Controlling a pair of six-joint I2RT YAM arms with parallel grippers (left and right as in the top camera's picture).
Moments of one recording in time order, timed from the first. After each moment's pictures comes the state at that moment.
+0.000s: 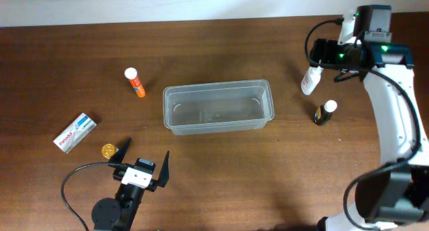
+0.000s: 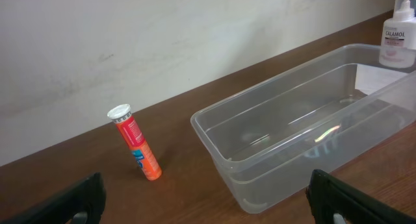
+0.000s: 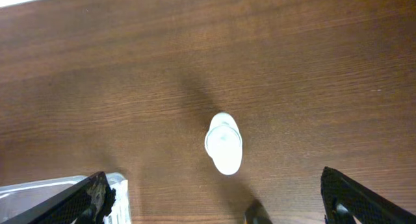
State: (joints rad) left arm -0.11 0.01 0.02 -0.06 0.19 0.28; right arm -0.12 1.76 1.66 -0.86 -0.10 0.06
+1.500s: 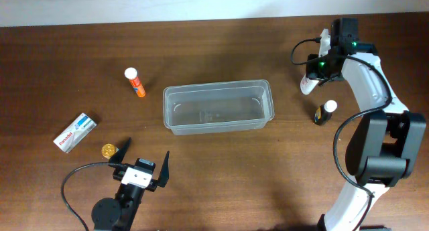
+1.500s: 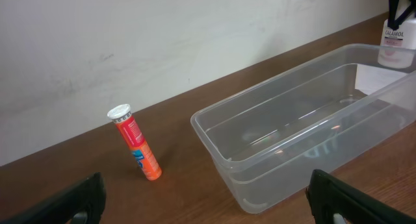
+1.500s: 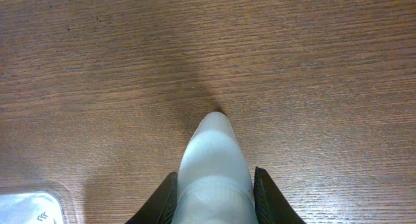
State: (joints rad) left arm -0.11 0.01 0.02 -0.06 0.19 0.28; right arm -0.12 2.05 1.66 -0.79 -0.10 0.03
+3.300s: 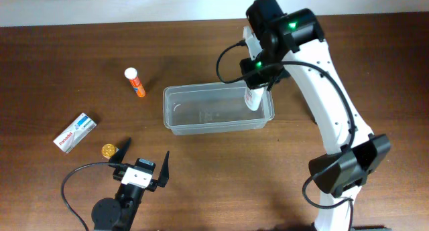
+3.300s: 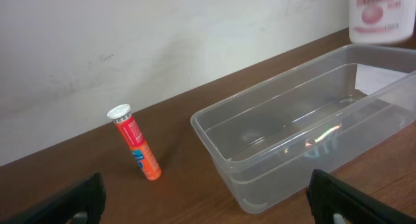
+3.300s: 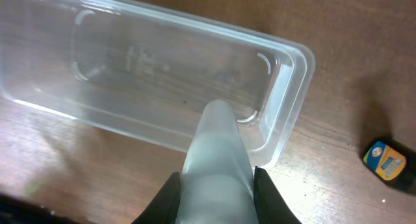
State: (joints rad) left arm -0.11 0.01 0.02 -0.06 0.19 0.28; right arm 0.37 2.04 2.23 -1.58 -0.10 0.10
